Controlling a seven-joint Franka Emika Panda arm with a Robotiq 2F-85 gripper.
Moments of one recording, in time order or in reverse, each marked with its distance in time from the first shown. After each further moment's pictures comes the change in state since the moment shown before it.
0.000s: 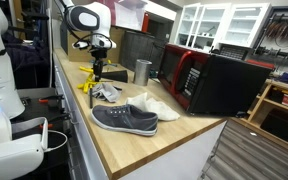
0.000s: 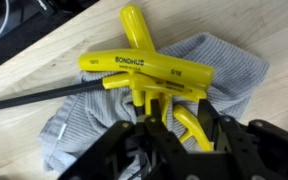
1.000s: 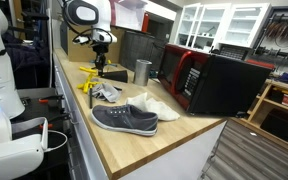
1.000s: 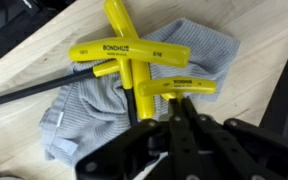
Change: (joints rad) arm 0.003 -0.077 -0.018 0.000 0.095 -0.005 -0.023
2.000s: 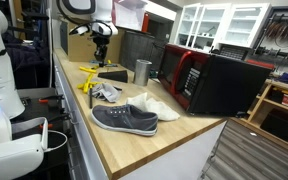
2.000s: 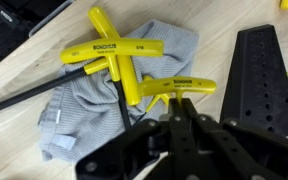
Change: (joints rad) arm 0.012 -0.142 -0.103 0.000 0.219 -0.097 -0.174
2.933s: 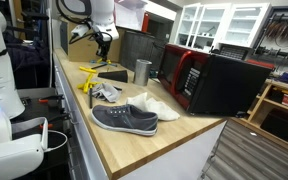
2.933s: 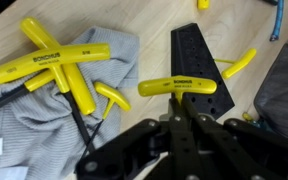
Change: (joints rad) arm 0.059 -0.022 -0.157 0.000 0.401 -0.007 -0.285
